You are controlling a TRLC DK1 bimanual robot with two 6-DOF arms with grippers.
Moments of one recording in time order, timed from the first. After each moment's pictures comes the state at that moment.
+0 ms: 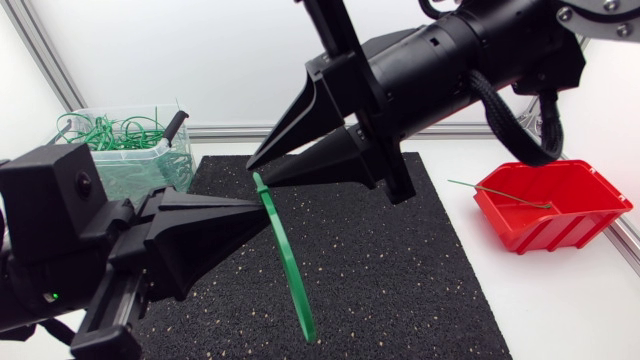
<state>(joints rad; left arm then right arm) -0.69 0.75 0.48 0.29 0.57 -0.33 0.69 1.46 1.46 -0.80 -0.90 1.06</state>
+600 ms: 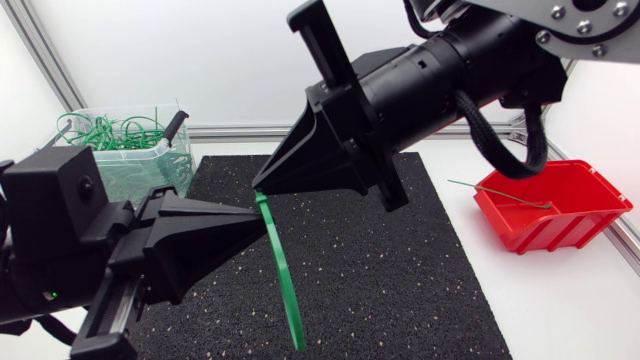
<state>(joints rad) -0.63 0.75 0.49 0.24 0.66 -0.27 0.69 1.47 1.42 -0.78 -0.90 1.02</state>
